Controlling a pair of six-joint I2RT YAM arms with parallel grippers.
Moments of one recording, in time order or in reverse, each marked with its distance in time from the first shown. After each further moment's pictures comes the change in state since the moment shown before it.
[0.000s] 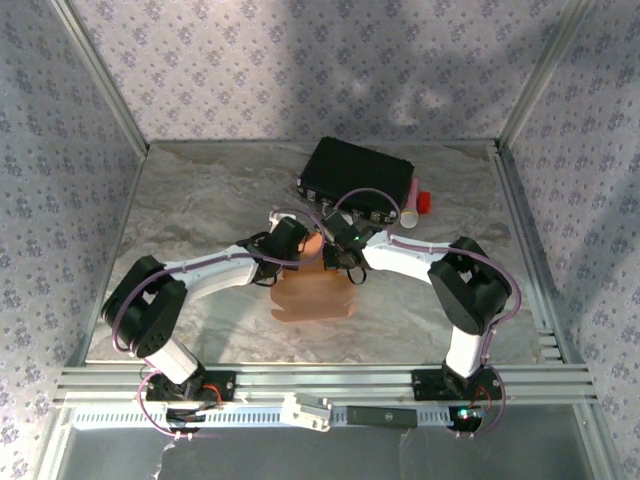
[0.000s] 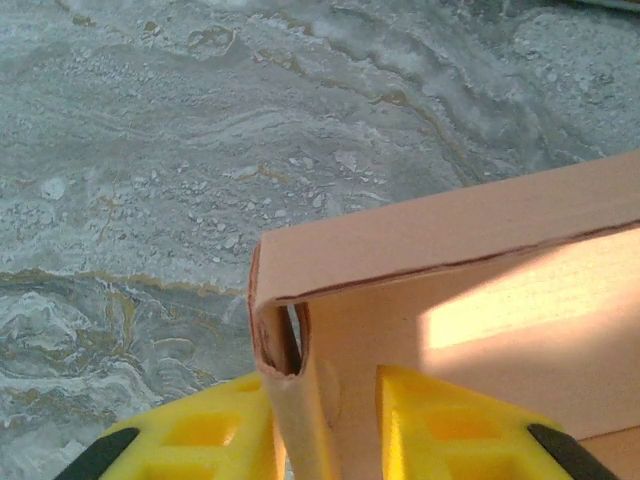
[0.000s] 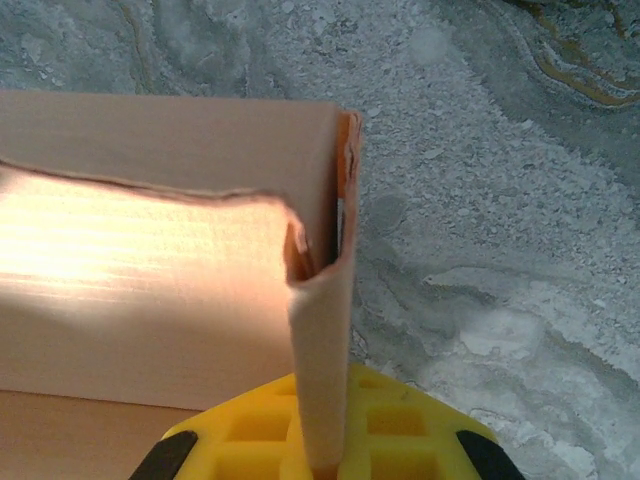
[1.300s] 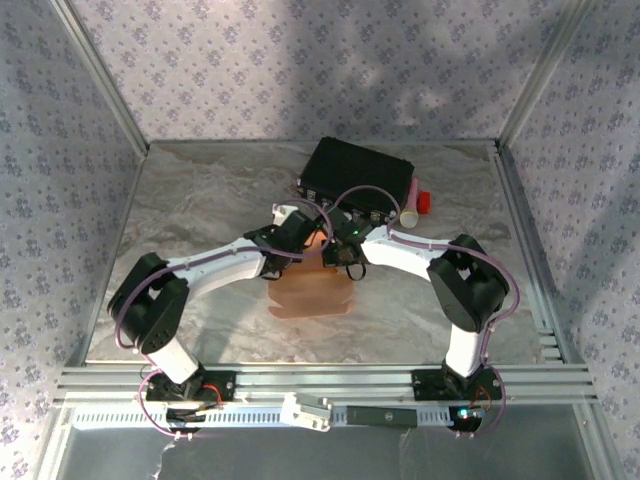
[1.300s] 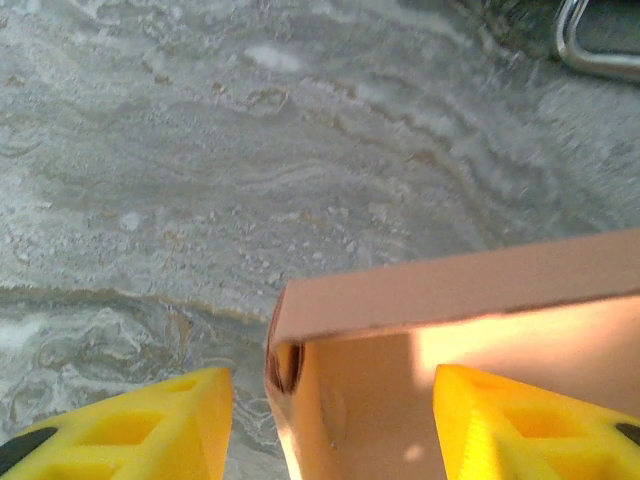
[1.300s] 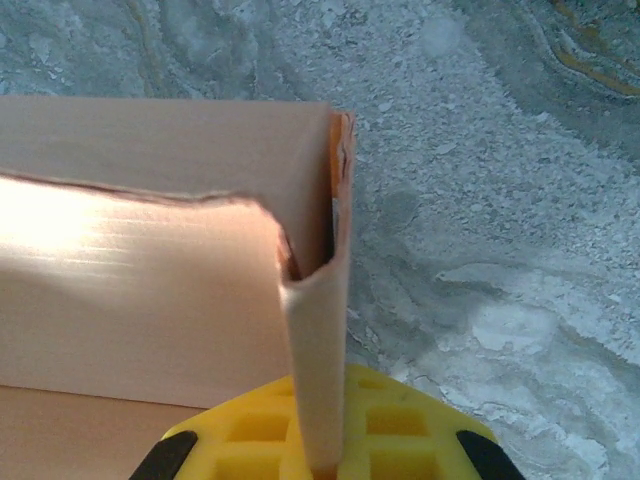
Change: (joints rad) left arm -0.018 0.017 0.122 -0.120 -0.113 -0.045; right arm -0.013 0.021 0.055 -0.062 -0.045 0.016
